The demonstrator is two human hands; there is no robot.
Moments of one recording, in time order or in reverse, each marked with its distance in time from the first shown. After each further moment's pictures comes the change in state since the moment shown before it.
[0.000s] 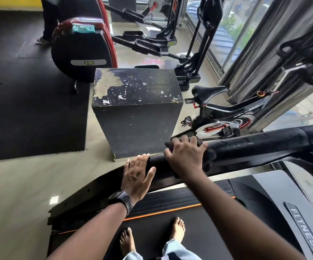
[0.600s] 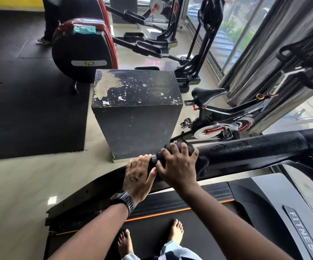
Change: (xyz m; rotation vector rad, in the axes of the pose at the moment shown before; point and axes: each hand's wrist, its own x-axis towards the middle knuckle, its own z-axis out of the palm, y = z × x) left_hand 0.004 0.008 0.005 0.018 0.031 0.026; right_hand -0.023 -0.006 0.017 0.037 0.102 -0.193
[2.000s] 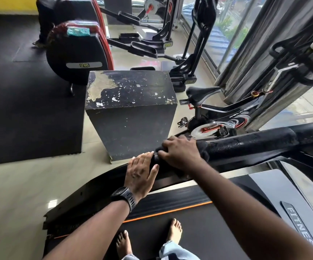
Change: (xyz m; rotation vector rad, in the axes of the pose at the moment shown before) left_hand 0.013 0.031 0.005 -0.024 0.019 0.056; right_hand 0.041 0.047 -0.025 0.037 -0.215 -0.066
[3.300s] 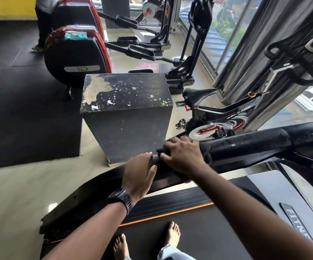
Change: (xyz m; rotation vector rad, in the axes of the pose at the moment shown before) left_hand 0.006 0.021 0.002 -0.012 -0.016 -0.002; right_hand -0.014 0.034 0.000 -0.019 0.099 -0.011
